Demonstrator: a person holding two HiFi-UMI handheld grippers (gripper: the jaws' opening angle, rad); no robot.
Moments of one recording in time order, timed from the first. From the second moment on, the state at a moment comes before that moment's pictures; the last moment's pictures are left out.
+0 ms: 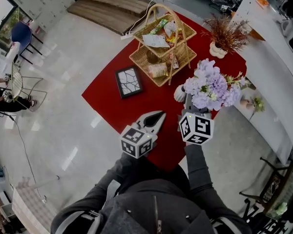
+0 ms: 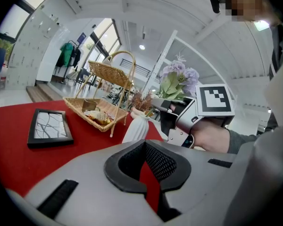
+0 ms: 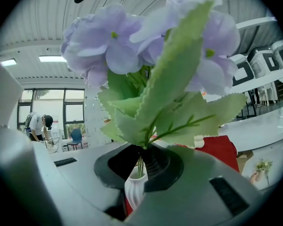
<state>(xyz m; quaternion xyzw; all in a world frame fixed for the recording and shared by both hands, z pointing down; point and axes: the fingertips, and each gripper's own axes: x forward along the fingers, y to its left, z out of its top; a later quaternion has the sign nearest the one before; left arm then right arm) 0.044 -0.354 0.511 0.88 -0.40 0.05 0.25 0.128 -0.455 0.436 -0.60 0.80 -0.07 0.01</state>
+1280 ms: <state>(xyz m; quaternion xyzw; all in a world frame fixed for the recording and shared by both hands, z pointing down) 0.058 -0.331 0.482 0.89 -0.39 0.04 0.21 0.145 -0.416 0.338 -0.57 0.82 0.01 0.05</state>
